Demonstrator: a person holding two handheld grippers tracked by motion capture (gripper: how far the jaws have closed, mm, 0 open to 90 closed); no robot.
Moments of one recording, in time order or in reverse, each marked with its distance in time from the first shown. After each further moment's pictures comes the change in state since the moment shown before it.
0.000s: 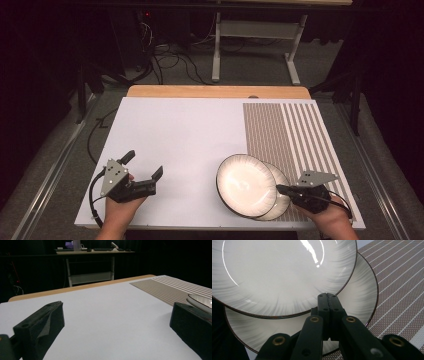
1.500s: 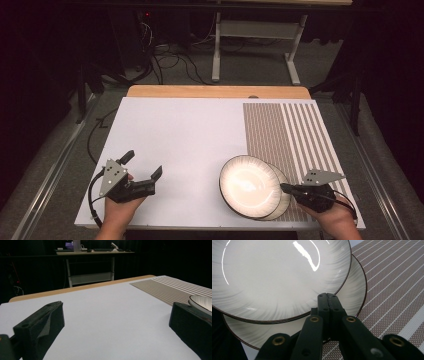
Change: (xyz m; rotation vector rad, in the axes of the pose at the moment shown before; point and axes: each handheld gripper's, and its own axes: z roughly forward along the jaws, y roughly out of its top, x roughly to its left) left arm 0.001 0.000 -0.001 0.002 0.000 0.005; right arm -0.007 -0.004 -0.008 -0.013 -0.013 0.034
